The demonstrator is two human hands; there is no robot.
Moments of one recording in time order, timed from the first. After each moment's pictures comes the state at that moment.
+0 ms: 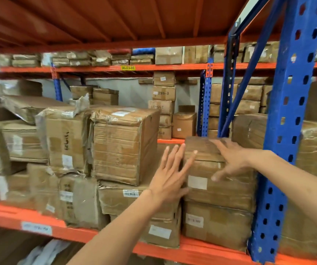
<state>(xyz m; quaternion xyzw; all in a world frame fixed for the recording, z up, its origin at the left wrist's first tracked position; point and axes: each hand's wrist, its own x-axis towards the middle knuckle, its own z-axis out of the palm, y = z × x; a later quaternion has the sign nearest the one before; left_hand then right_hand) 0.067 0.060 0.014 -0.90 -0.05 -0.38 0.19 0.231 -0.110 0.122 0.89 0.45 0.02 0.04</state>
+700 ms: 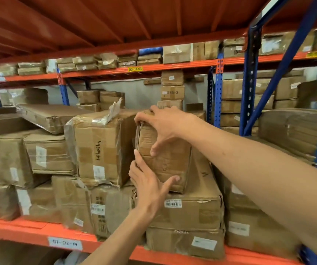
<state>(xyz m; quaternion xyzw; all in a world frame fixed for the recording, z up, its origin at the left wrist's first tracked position) -0.037 0.164 0.012 -0.78 -0.28 -0.51 -0.24 0.042 0.114 0.209 0.73 0.63 0.26 0.06</state>
